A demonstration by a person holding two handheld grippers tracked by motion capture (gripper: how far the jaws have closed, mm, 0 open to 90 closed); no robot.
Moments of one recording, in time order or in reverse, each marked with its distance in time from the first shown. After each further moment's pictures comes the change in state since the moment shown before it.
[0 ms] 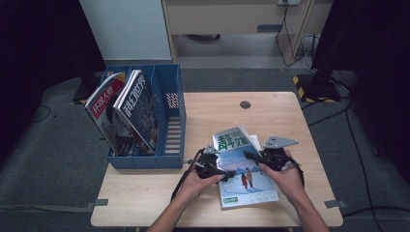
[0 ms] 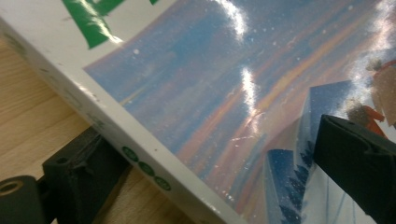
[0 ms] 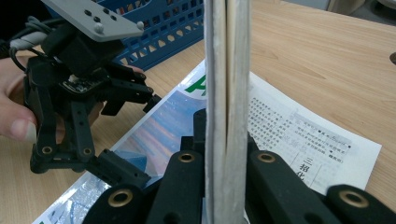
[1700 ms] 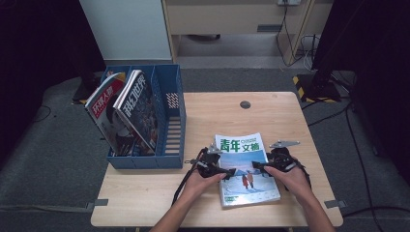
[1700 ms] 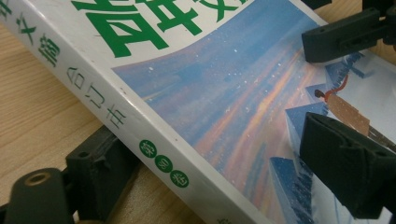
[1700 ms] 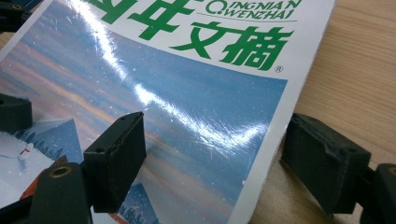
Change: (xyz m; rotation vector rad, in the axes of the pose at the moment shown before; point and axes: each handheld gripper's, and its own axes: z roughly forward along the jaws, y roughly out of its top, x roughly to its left) left arm -0.002 0.005 0.004 0.007 0.096 0.027; right arm -0.050 -0.054 0.018 0.214 -0.142 0.233
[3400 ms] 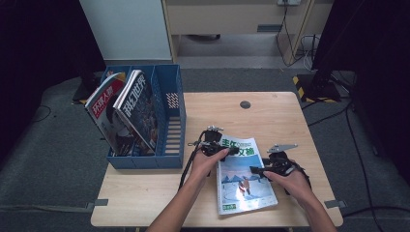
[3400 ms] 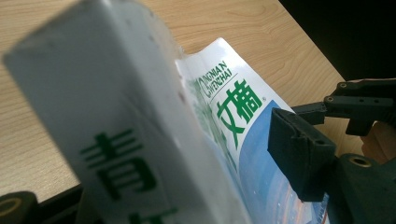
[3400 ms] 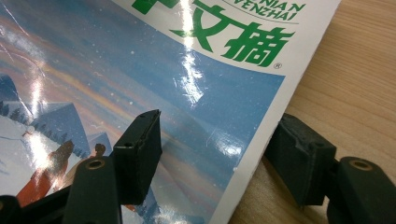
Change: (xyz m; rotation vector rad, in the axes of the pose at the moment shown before) left arm 0.021 0.059 0.008 -0.022 -0.081 -0.202; right arm 0.014 -0.005 -0.006 0.038 0.092 -0.059
